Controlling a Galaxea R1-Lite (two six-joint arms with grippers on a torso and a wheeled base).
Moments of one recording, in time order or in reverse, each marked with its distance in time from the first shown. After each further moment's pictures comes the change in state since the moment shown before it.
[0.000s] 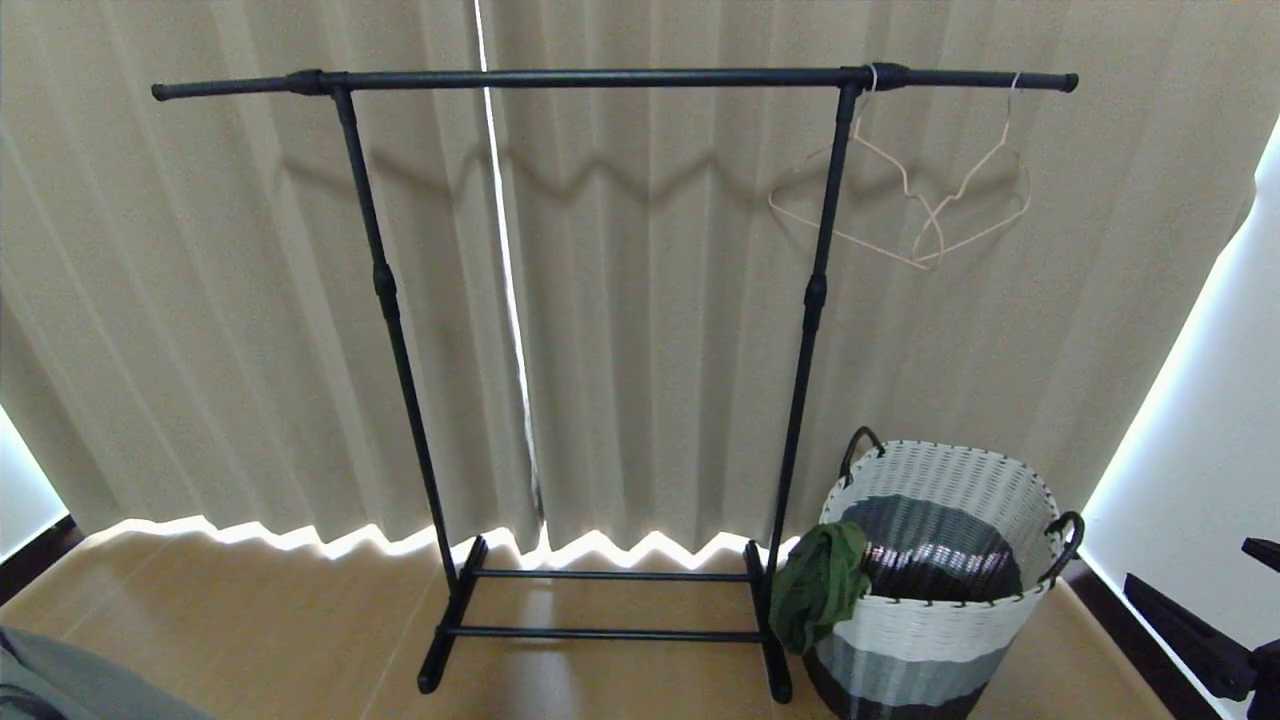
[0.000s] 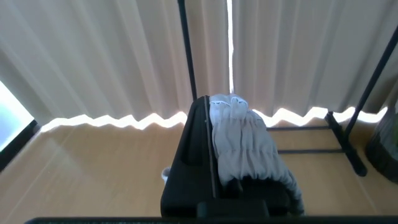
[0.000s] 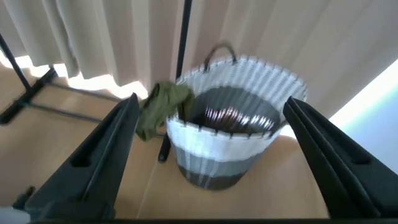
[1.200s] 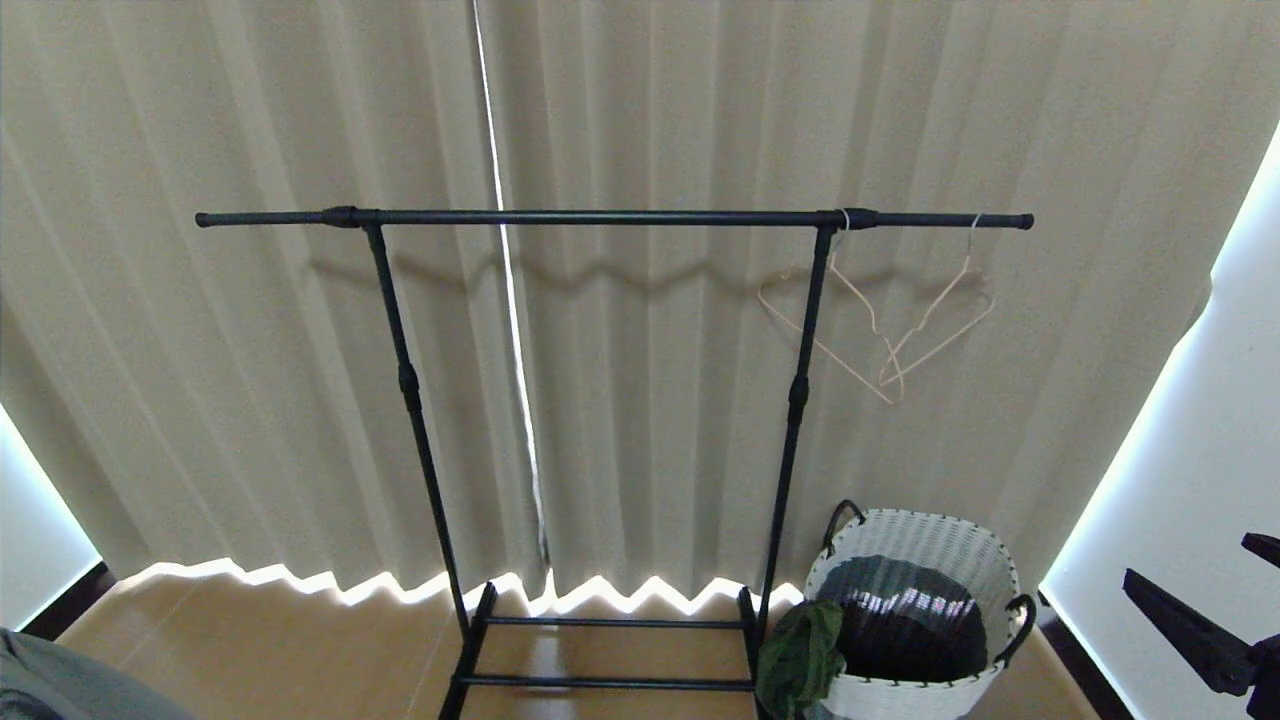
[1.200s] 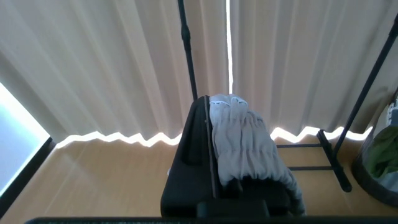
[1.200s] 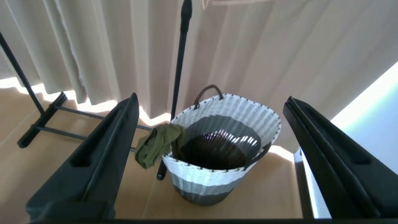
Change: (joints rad) left arm -0.004 0.000 0.008 -0.003 -0.001 0.006; right arm 0.000 0.001 -0.008 0.000 0.000 0.000
